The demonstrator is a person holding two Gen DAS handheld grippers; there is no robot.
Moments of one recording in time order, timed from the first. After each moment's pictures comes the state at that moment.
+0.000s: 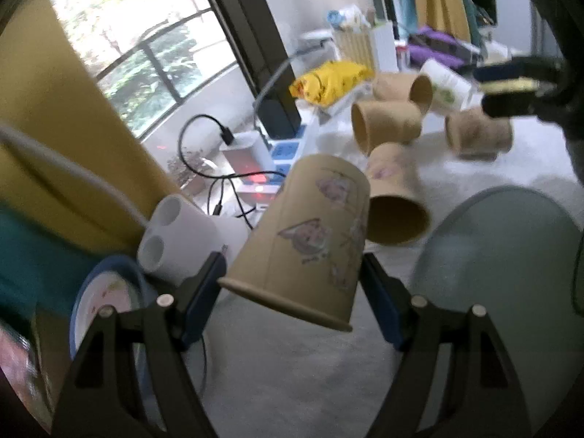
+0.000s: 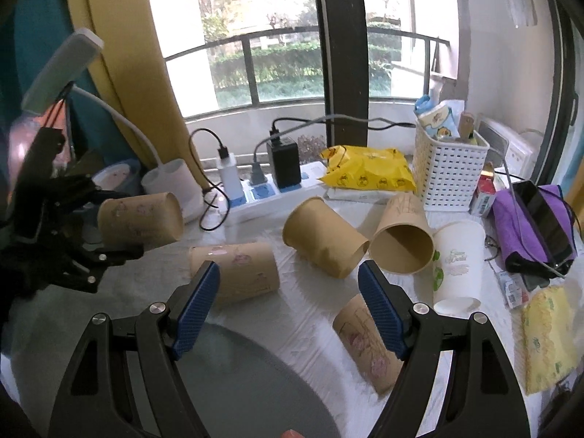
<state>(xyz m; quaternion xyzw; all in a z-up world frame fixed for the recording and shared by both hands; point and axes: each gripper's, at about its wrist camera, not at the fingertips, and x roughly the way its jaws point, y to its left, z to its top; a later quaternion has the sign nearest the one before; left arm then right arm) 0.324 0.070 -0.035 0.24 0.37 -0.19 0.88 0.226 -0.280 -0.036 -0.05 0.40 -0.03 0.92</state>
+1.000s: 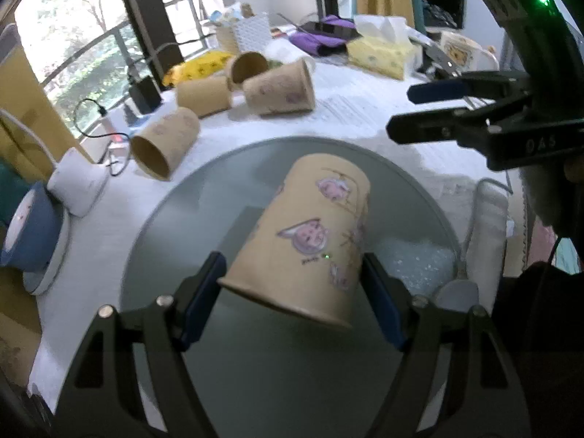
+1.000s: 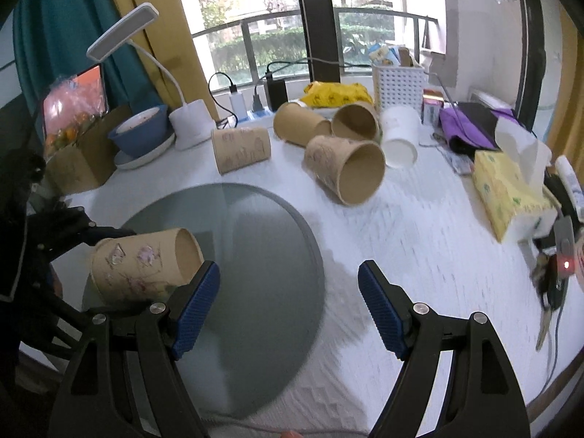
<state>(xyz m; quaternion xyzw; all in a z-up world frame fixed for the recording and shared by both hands) 0.141 -0.077 -0.078 0.19 0.41 -0.24 0.86 0.048 -0.307 -0.049 -0.03 0.43 -0.03 0.90</state>
